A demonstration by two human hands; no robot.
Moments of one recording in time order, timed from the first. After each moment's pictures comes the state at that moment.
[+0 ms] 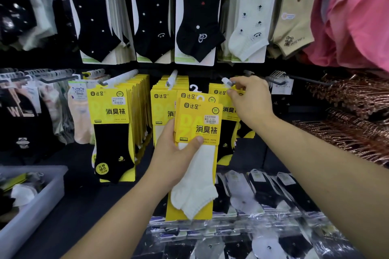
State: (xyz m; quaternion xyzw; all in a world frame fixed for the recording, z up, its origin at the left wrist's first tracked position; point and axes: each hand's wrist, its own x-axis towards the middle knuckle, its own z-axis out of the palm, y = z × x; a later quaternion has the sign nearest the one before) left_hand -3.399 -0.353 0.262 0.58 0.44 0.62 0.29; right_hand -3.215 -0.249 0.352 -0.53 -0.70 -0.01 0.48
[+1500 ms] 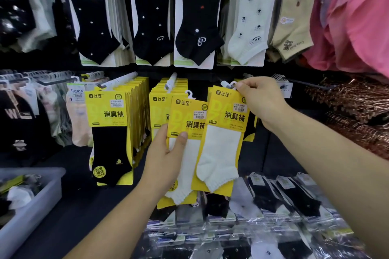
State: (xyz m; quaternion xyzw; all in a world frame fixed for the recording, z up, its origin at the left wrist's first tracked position) left_hand -3.405 -0.346 0.254 0.57 0.46 0.64 0.24; right_hand -3.203 -0.262 0.375 -0.48 -0.65 0.23 0.54
